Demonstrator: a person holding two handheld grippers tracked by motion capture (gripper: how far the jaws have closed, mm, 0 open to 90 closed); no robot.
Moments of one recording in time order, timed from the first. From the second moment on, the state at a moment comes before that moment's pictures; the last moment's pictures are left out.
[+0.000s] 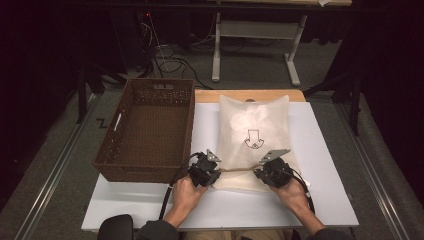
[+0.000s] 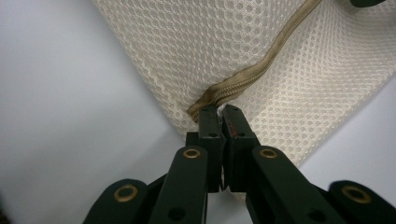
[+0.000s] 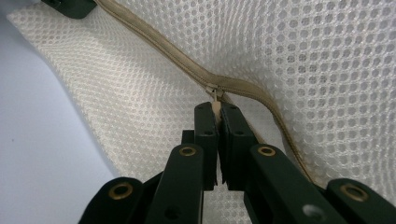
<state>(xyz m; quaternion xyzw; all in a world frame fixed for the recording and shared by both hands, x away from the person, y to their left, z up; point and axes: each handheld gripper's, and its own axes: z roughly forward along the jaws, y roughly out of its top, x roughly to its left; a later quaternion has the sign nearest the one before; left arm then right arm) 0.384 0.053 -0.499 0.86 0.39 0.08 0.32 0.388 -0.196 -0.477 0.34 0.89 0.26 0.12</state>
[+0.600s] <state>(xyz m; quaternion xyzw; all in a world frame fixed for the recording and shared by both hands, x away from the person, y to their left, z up) 0.385 0.054 -0.499 0.86 0.39 0.07 0.32 0.386 -0.205 -0.475 0.34 0.89 0.26 0.13</state>
